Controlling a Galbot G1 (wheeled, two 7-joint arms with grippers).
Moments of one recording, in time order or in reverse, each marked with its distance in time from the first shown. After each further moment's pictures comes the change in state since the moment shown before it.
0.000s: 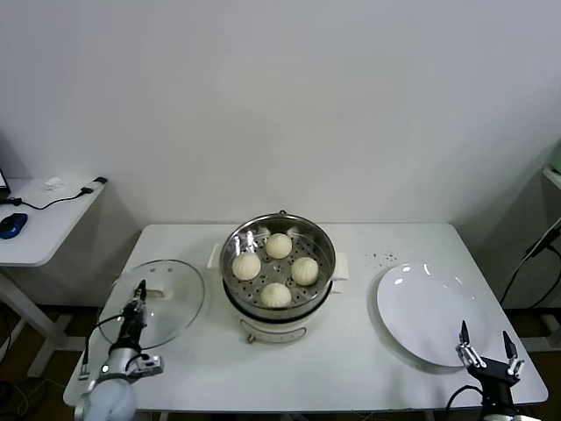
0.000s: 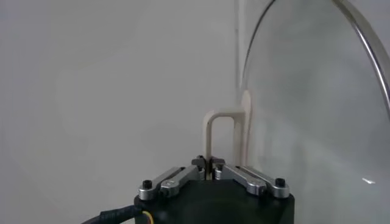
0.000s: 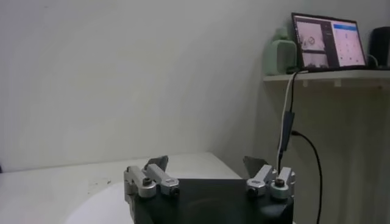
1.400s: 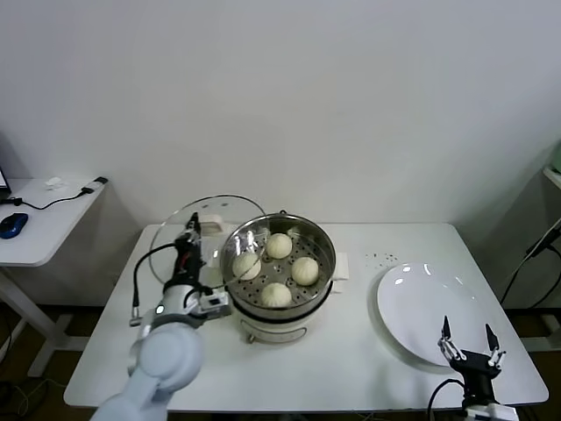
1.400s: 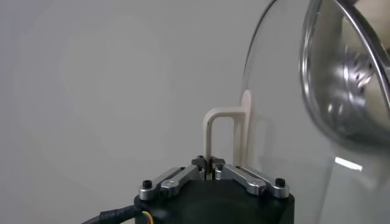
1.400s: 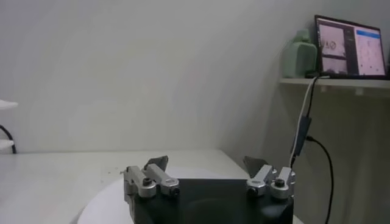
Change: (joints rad) left arm -0.210 0.082 0.482 -0.597 0.004 0.591 0.518; right arm 0.022 0.024 -0.066 0.032 -0.137 -0.062 0.062
